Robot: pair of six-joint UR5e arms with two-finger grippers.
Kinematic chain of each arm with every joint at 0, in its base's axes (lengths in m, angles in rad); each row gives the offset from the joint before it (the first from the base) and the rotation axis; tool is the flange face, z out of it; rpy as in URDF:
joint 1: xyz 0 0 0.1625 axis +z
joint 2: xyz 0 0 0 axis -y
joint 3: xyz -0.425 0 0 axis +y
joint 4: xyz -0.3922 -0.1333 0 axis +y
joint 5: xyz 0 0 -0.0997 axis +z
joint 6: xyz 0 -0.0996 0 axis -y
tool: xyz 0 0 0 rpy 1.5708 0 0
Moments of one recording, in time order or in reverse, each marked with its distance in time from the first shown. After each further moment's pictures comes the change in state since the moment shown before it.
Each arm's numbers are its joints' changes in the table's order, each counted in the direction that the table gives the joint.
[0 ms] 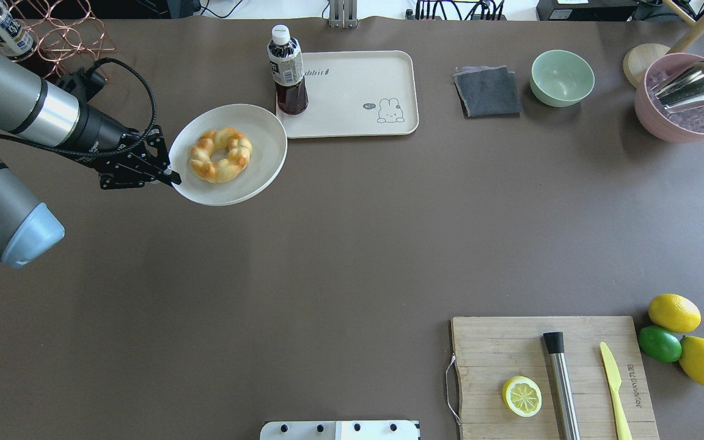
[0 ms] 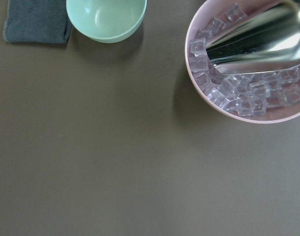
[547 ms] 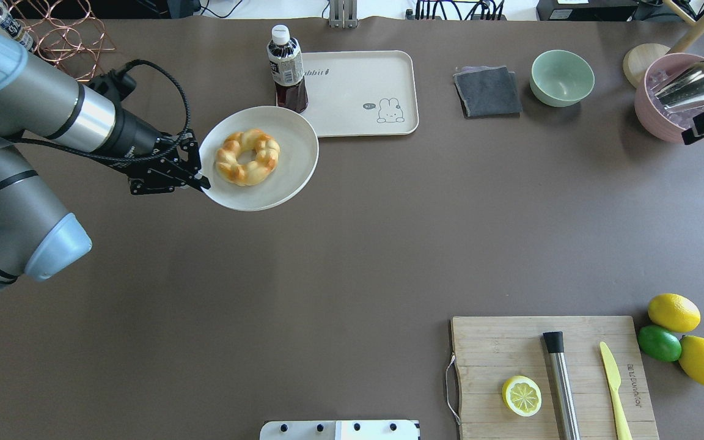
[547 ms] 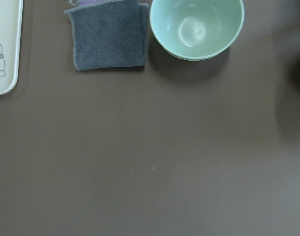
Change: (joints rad) left arm 0.145 -0.208 0.098 -0.365 -0.182 -0.031; right arm -0.212 0.186 0.009 -0.003 0.073 0.360
